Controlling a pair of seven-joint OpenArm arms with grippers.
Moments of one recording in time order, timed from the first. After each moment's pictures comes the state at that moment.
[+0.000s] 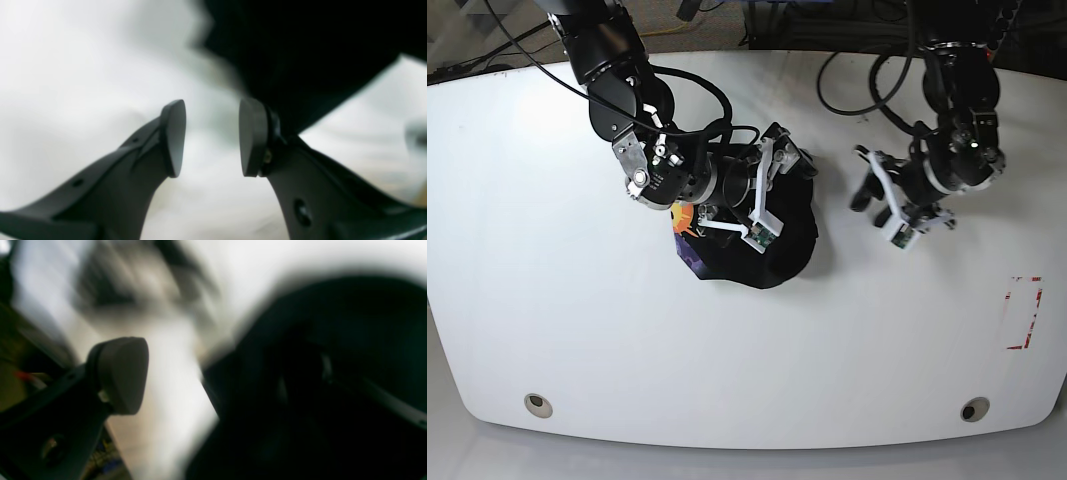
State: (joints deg) left arm 2.9 -10.9 -11.9 103.7 -21.7 -42.9 58.8; right arm 7.1 10.0 -25.2 103.9 32.9 20.5 -64.7
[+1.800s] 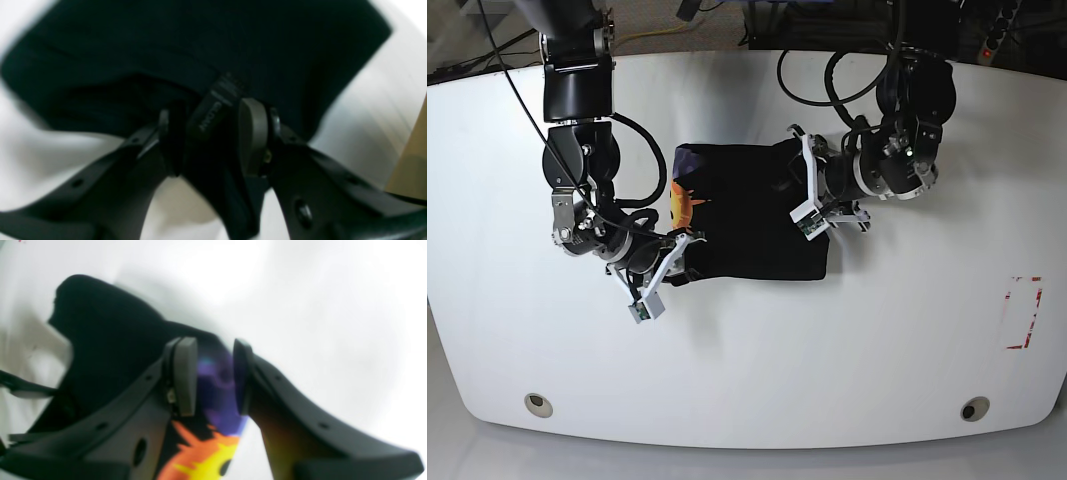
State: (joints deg) left arm -1.6 -6.2 7.8 96.6 -20.9 -42.8 58.0; right arm 14.9 11.7 -2.8 80.8 33.7 20.8 -54.2
